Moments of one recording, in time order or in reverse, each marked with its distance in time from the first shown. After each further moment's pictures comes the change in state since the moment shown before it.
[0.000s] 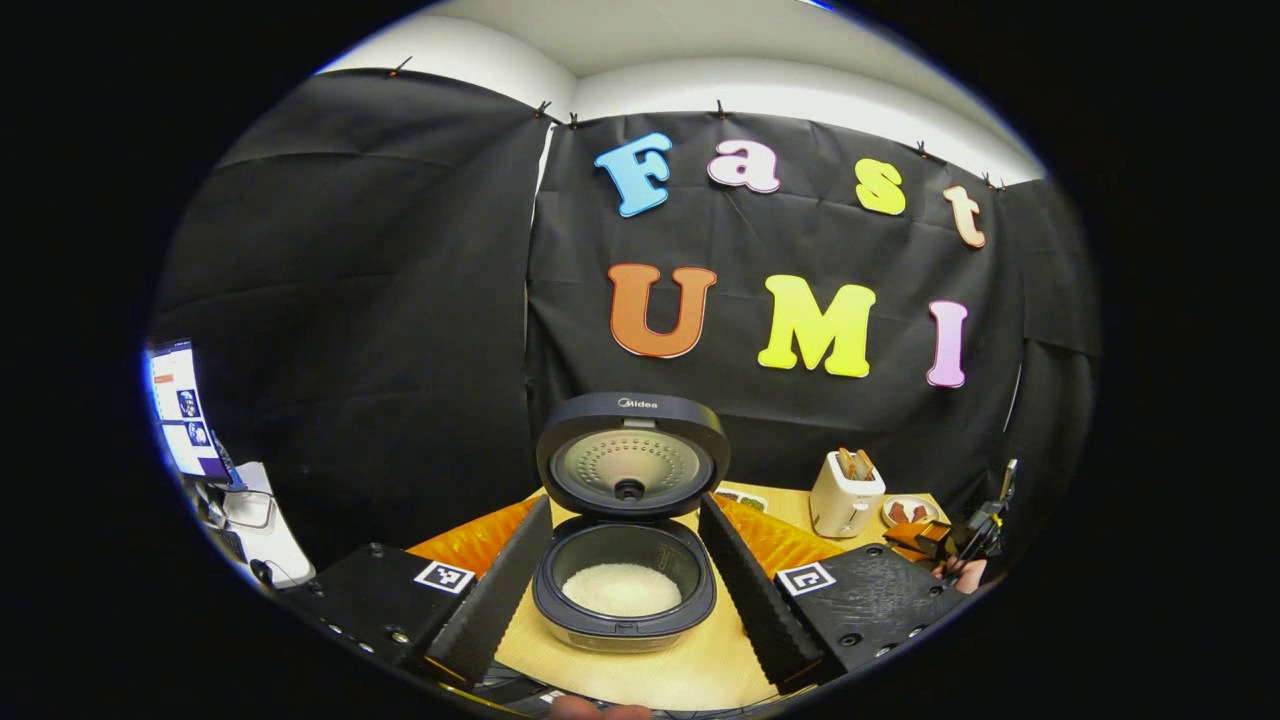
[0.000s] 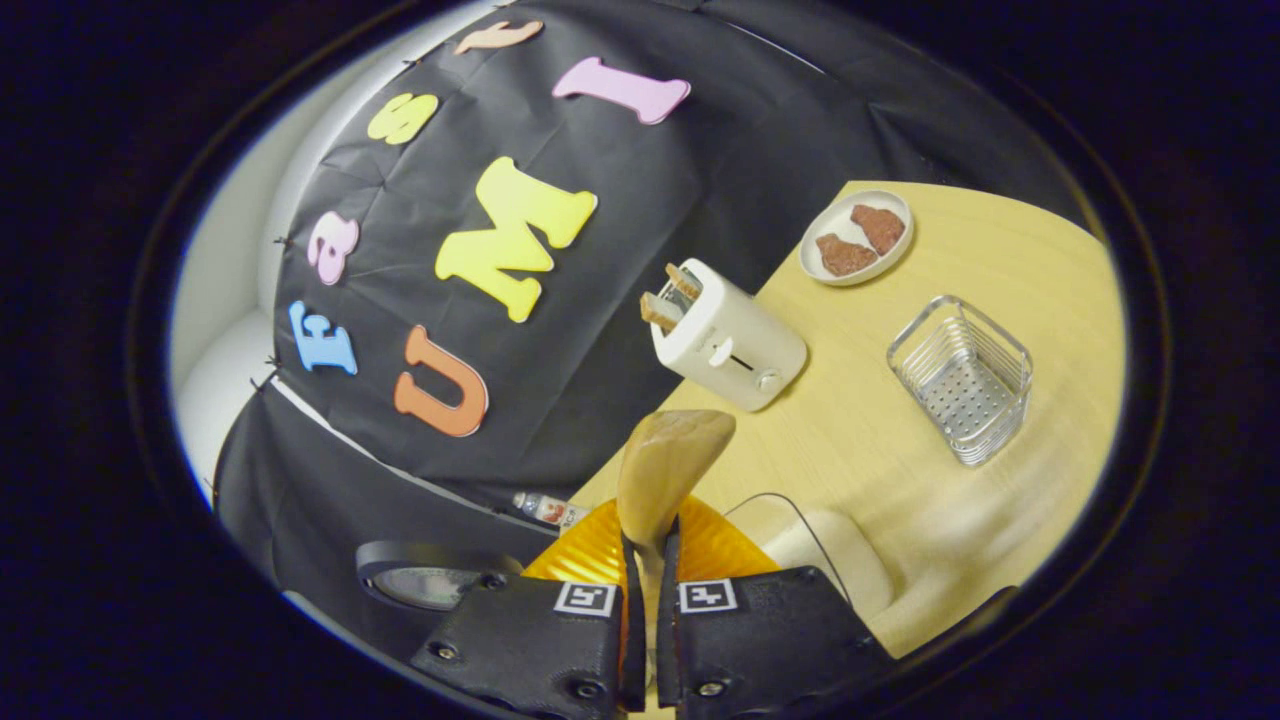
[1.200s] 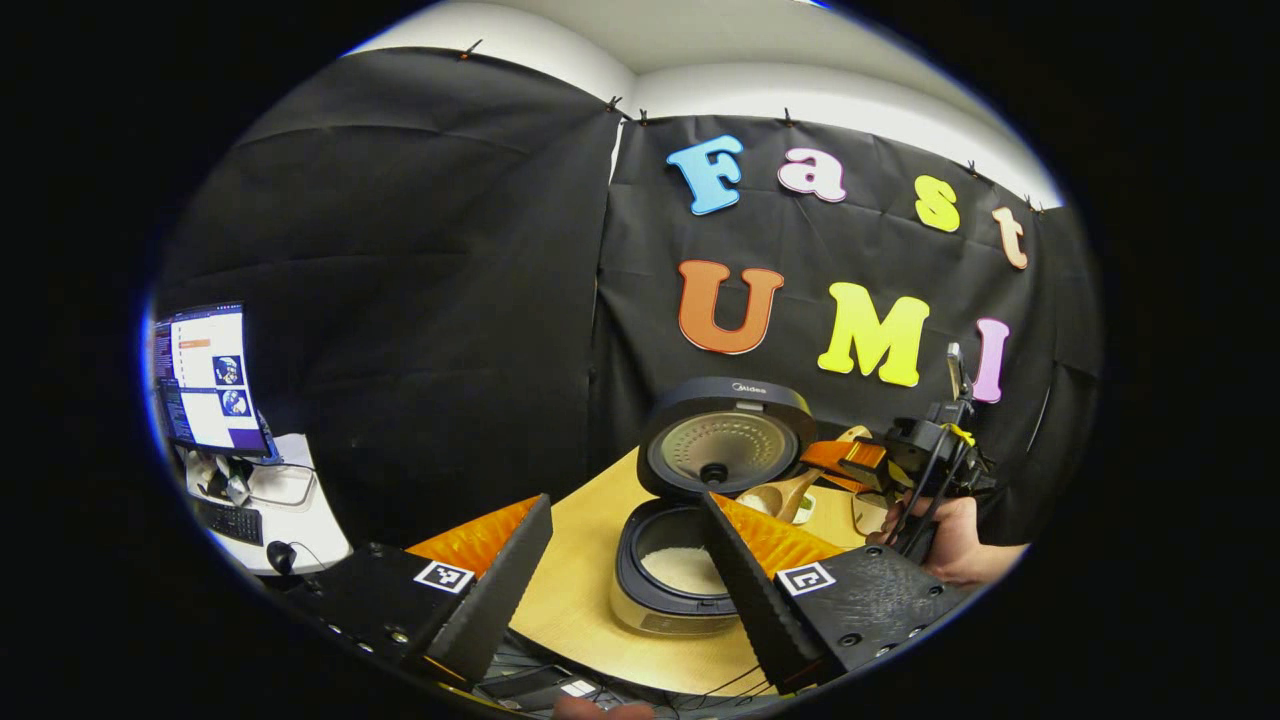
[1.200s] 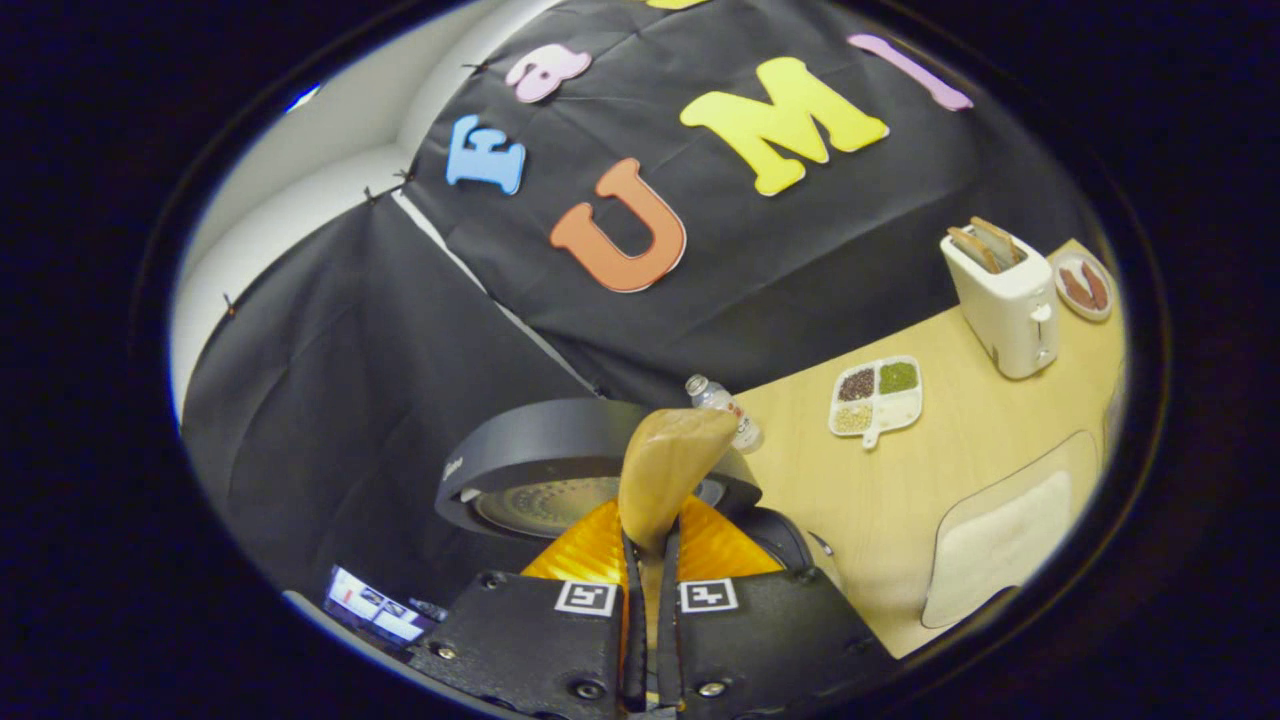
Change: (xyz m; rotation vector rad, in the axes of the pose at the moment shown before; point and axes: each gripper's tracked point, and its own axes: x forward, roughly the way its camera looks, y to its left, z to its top) left arm -0.029 0.102 -0.023 -0.079 0.027 0.132; right arm 0.070 0.234 -0.210 -0.477 0.266 0.229
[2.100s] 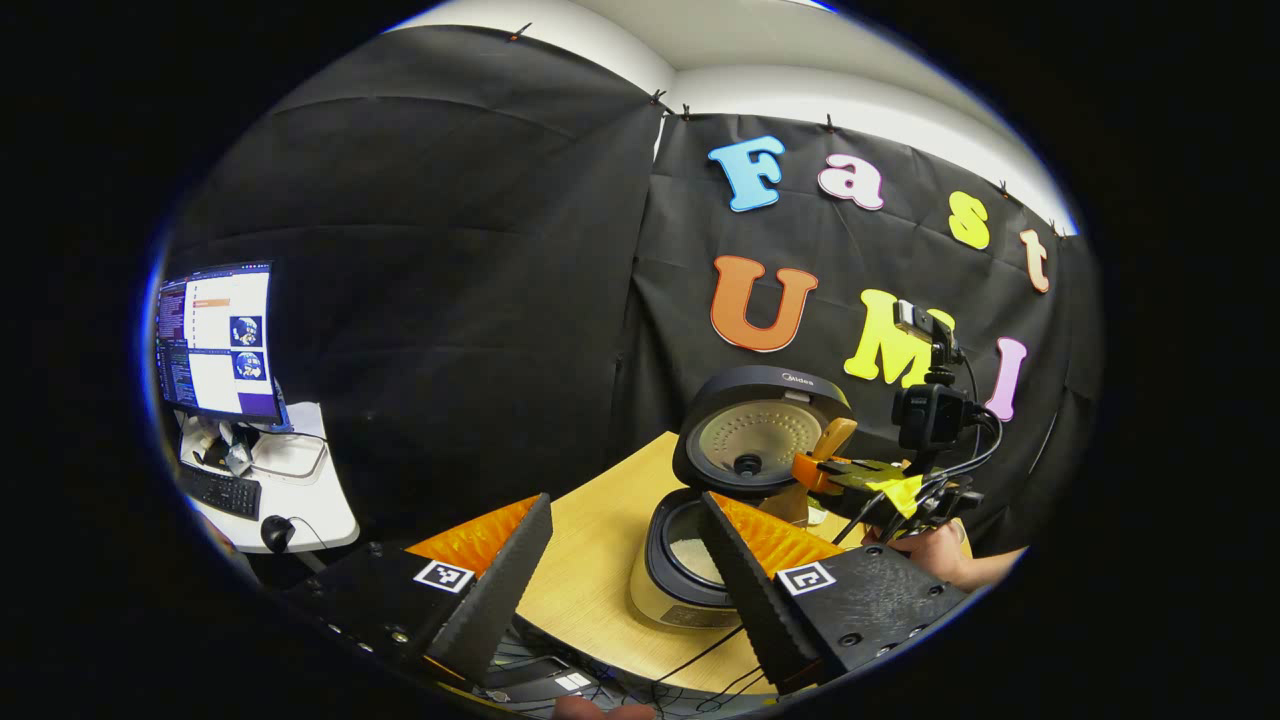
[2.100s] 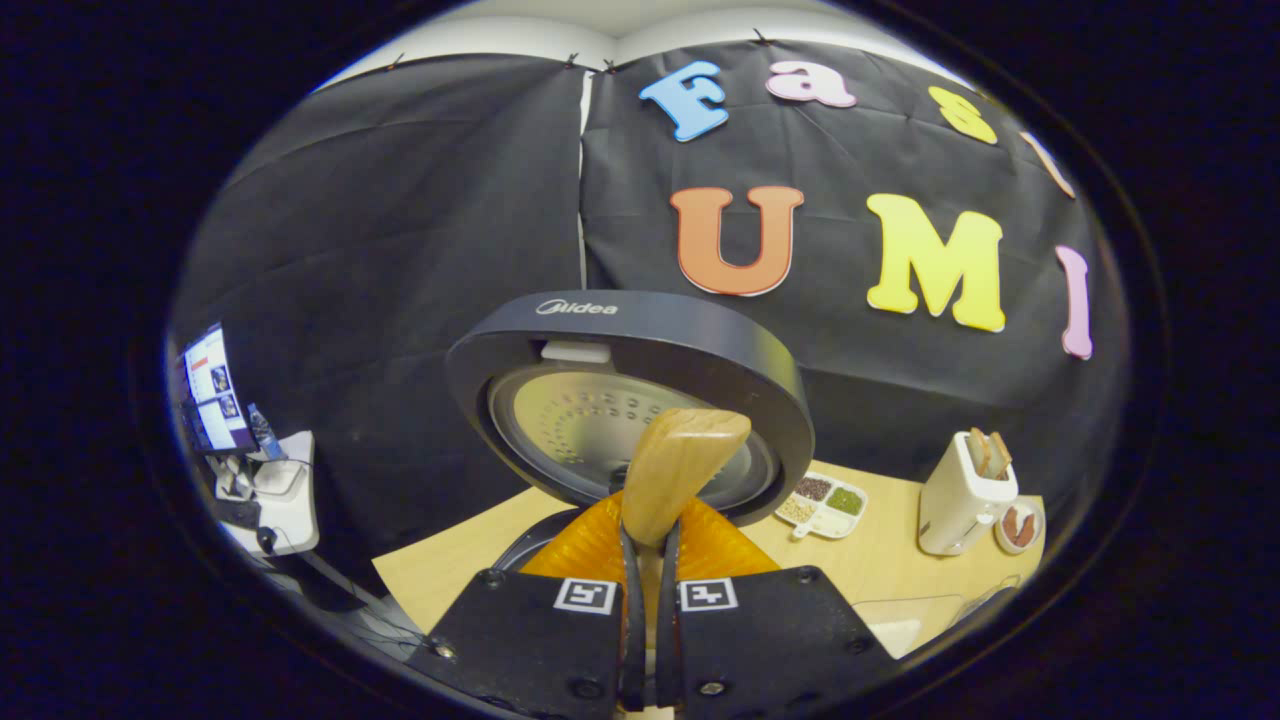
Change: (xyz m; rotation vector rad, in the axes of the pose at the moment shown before) left arm -0.004 0.031 -0.014 -0.074 0.012 0.039; right arm 0.013 0.033 -0.039 -0.696 -0.005 -0.143
